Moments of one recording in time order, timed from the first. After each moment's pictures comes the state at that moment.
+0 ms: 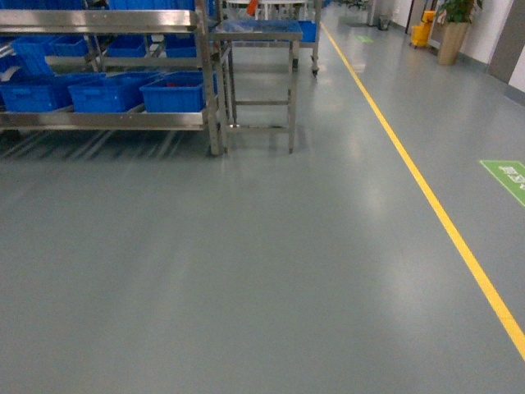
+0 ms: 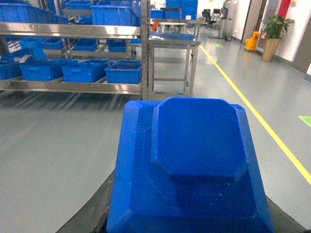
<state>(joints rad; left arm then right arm) 0.00 0.01 0.01 0.00 0.00 0.00 0.00 0.00 0.01 0.00 0.00 0.00</state>
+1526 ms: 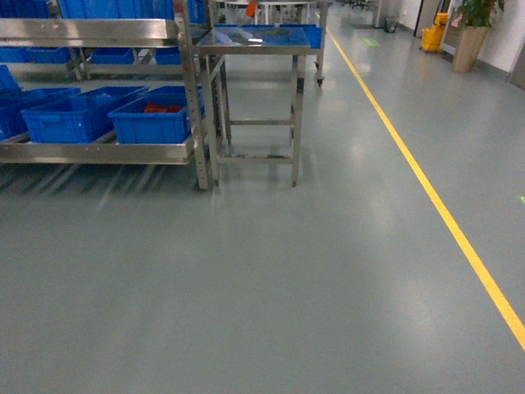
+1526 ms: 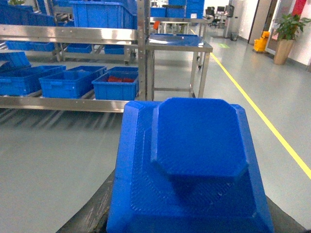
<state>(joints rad) 0.00 0.01 0.01 -0.01 0.00 0.00 0.00 0.00 0.01 -0.01 0.00 0.00</state>
